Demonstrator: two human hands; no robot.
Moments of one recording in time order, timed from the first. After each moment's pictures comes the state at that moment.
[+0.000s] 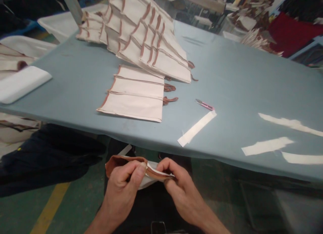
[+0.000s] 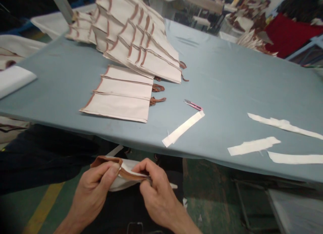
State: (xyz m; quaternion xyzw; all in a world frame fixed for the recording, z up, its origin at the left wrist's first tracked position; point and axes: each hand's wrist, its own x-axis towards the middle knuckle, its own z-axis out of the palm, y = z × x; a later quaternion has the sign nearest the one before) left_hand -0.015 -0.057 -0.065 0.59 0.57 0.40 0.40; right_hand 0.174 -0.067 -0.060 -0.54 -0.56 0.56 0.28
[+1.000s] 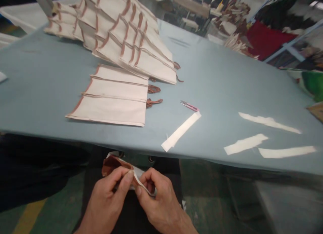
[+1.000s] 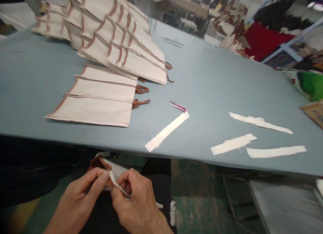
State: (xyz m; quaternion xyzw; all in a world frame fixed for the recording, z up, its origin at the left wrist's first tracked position) left_hand 0.001 -0.051 -0.082 0.63 0.58 0.34 0.40; right_hand 0.169 -0.074 -0.082 -0.59 -0.60 0.46 0.28
